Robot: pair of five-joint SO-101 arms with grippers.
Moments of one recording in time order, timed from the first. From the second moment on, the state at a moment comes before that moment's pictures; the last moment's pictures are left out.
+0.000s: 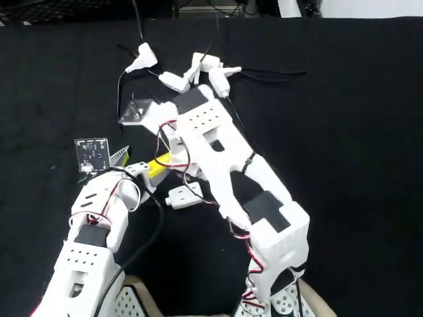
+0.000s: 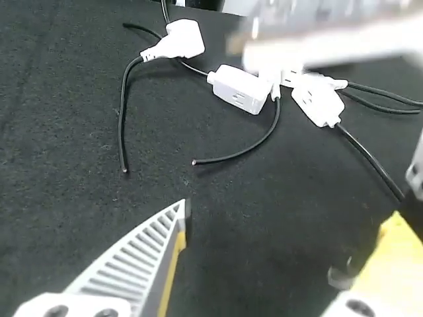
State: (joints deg) left arm 4.1 -66.5 90.9 7.7 12.9; right arm -31.9 20.1 -14.5 95.6 36.8
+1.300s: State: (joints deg) left arm 5.5 -66.9 90.7 4.1 12.0; right arm -35.9 1.9 -16.0 100.0 35.6
